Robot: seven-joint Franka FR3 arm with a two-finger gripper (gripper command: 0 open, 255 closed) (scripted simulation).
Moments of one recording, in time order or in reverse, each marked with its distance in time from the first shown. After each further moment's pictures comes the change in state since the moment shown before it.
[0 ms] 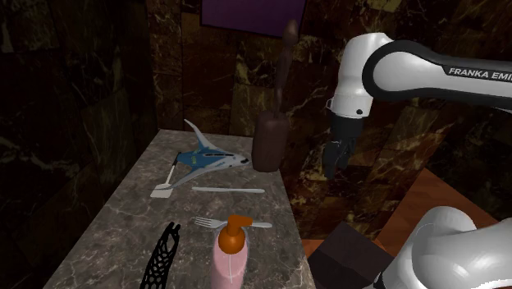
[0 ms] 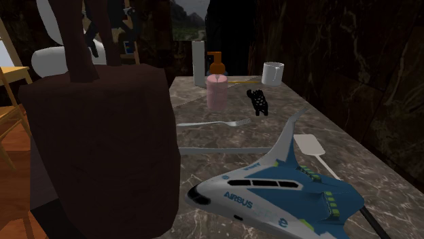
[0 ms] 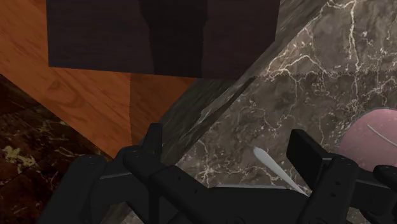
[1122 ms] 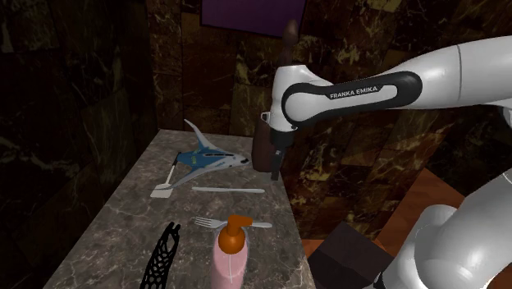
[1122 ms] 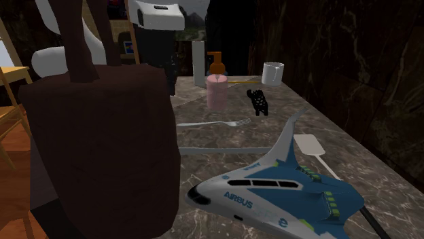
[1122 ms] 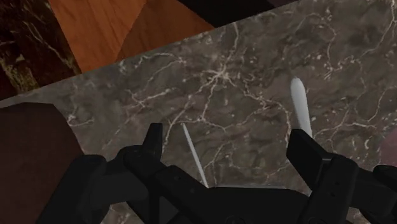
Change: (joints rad) arm 0.093 0.523 0.002 0.170 -0.094 0.415 -0.395
